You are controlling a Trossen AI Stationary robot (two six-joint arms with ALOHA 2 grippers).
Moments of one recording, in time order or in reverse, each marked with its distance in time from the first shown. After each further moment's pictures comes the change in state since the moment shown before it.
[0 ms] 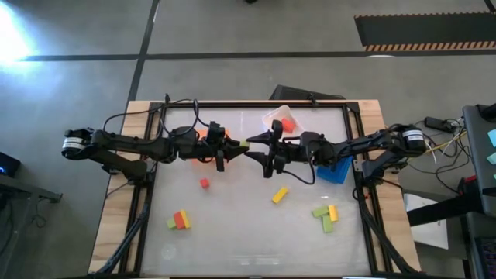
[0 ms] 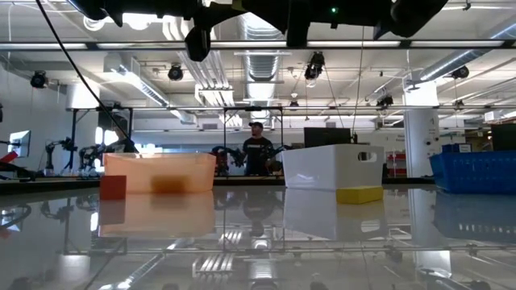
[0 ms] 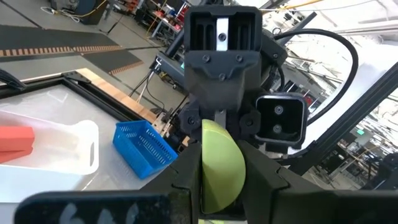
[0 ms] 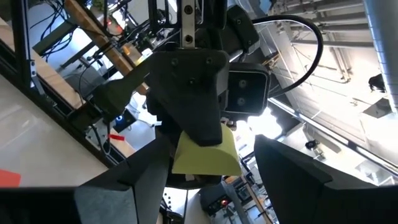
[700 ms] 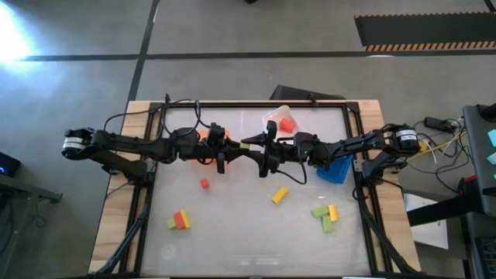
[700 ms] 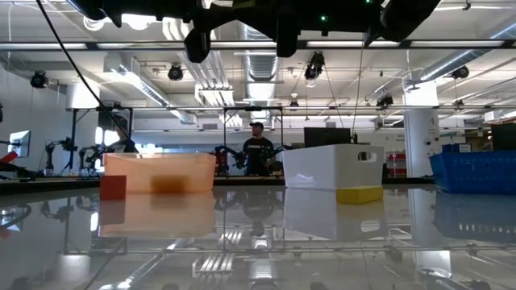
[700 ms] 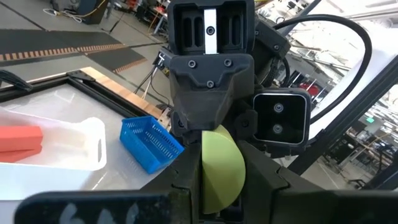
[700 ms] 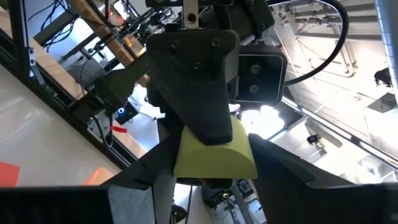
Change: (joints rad) left arm 0.001 0.000 -0.002 -0.024 -0.005 0.050; right arm -0.002 0.062 0.038 -0.004 0.011 0.000
